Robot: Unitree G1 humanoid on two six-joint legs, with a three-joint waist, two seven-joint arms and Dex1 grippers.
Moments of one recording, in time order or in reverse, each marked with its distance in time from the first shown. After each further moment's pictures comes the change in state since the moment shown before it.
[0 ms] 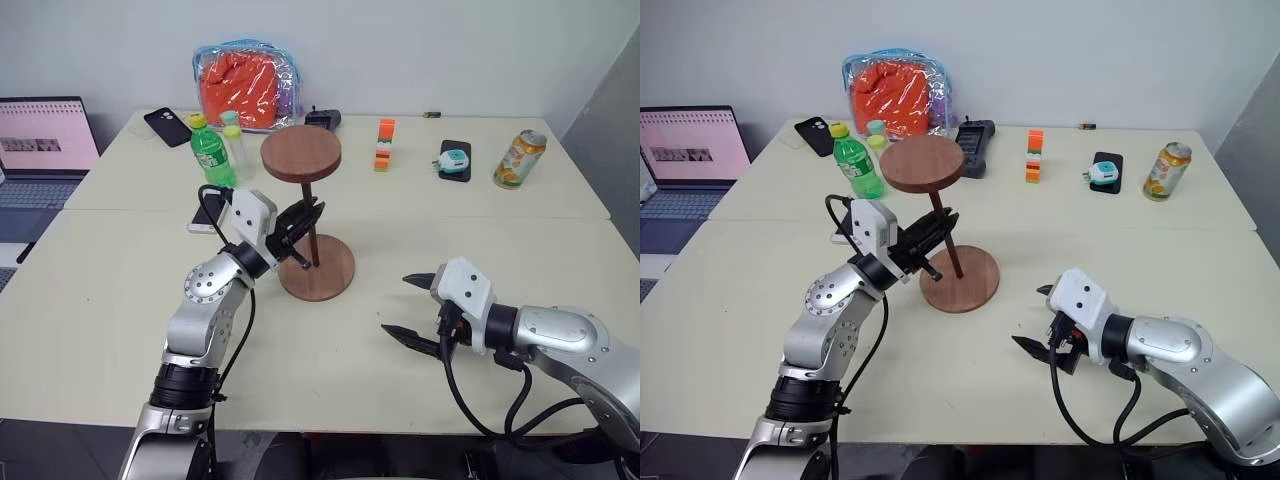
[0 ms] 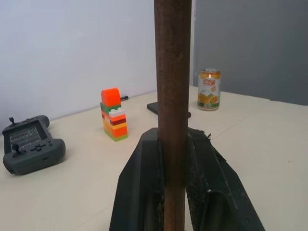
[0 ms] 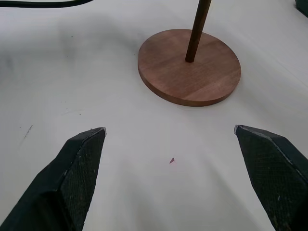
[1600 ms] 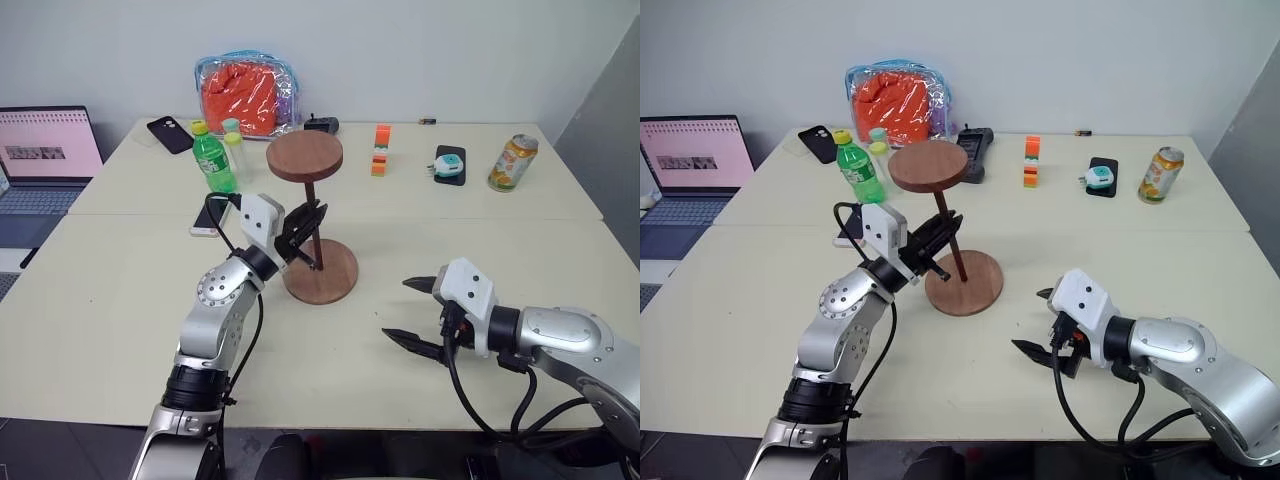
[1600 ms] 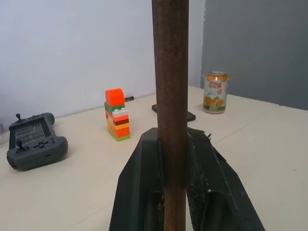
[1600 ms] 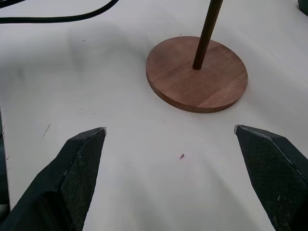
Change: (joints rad) left arm 0.013 -0.049 -0.016 0.029 0.018 0.006 0.076; right arm 0.001 -0.016 -0.019 -0.008 0.069 0.025 -0.011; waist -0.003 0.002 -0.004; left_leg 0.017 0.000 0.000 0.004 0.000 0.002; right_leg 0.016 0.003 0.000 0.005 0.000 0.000
